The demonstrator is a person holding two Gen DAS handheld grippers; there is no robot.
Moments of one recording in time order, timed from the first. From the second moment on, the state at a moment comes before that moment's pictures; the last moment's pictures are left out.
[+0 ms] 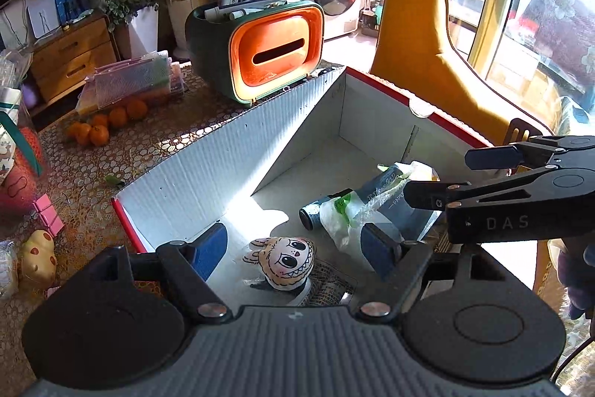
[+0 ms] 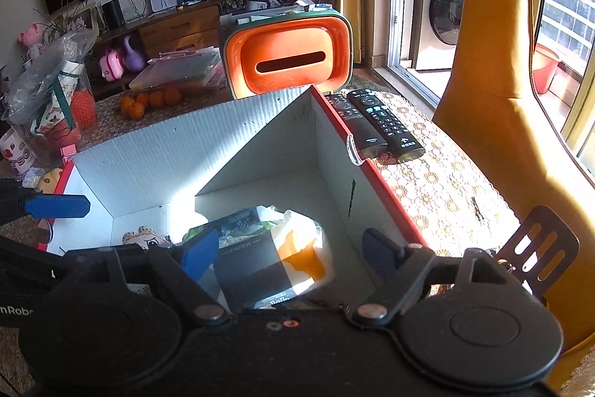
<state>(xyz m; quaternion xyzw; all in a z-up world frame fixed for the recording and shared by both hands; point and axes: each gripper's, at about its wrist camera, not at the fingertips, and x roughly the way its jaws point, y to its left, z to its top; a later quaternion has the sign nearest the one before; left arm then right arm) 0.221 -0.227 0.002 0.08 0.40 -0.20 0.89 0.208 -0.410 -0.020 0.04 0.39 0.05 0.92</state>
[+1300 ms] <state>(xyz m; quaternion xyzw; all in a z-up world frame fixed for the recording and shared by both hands) 0.098 -0.030 0.054 0.00 0.30 -0.10 0.95 0.102 -0.258 0.060 -0.01 0.31 0.15 0.94</state>
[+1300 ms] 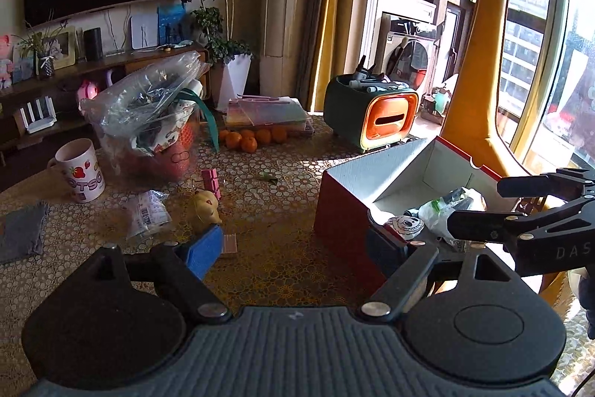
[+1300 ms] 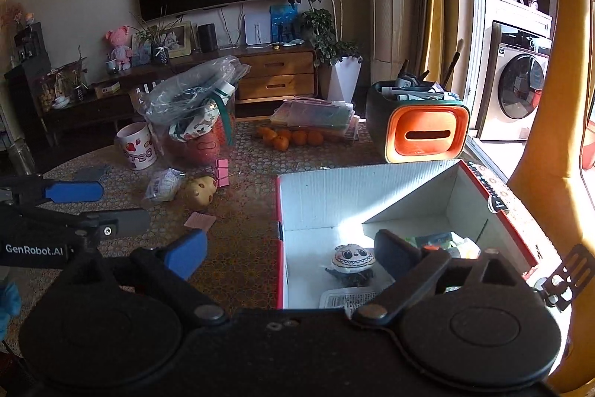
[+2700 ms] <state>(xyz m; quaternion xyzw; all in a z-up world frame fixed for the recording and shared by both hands) 0.233 0.133 -0.054 -0.05 0.34 0.03 0.94 0.228 -0.094 -0.026 -0.08 0.34 0.25 0.90</state>
